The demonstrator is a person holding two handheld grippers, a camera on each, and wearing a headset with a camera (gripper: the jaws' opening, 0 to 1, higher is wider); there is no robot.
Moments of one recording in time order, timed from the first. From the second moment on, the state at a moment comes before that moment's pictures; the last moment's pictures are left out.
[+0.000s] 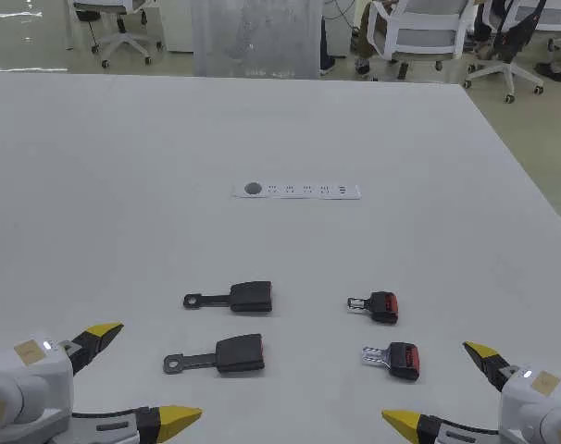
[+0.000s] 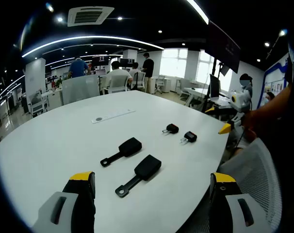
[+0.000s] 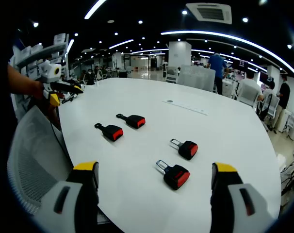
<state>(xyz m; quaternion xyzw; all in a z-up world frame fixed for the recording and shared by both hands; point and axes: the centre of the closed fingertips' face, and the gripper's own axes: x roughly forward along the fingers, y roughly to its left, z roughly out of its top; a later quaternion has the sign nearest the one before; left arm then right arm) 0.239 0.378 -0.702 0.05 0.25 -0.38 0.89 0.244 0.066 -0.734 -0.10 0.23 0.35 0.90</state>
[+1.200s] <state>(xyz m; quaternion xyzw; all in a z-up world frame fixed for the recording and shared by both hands) 0.238 0.377 -0.694 0.02 0.24 -0.36 0.90 0.239 0.070 -0.734 -0.10 0.23 0.35 0.90</state>
